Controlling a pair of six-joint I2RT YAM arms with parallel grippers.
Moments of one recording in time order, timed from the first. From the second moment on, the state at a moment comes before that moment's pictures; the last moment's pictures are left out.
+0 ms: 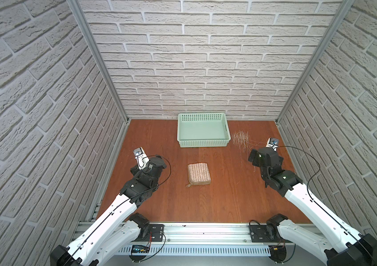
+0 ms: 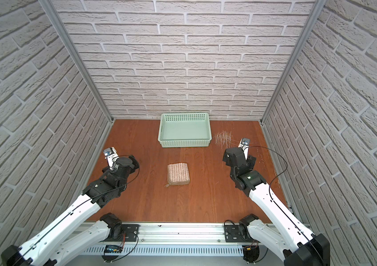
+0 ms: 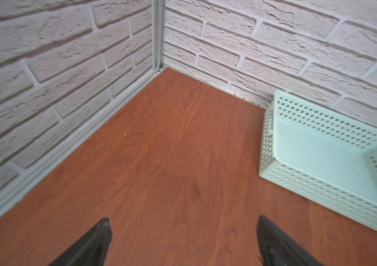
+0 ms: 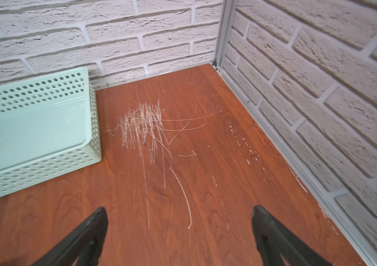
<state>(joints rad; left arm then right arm) -0.48 0.79 0.66 -0.51 -0.78 -0.63 0.44 0.92 0.71 -0.34 0.70 0.41</state>
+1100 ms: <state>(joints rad) 0.01 0.99 0.26 0.37 -0.21 -0.17 0.02 1.40 0.37 0.62 0.36 0.19</state>
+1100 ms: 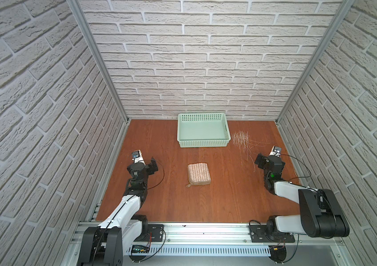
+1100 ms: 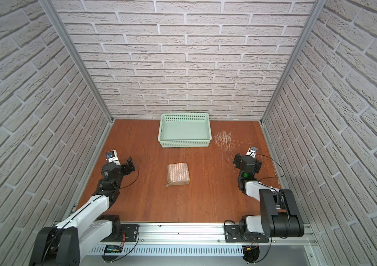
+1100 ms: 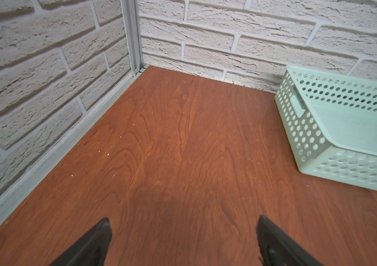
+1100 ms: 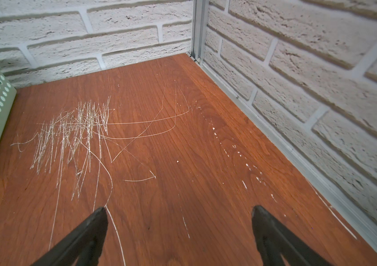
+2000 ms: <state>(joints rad) 0.01 1.28 0.34 0.53 -0.14 -0.08 0.01 1.55 0.38 0.73 0.06 0.10</state>
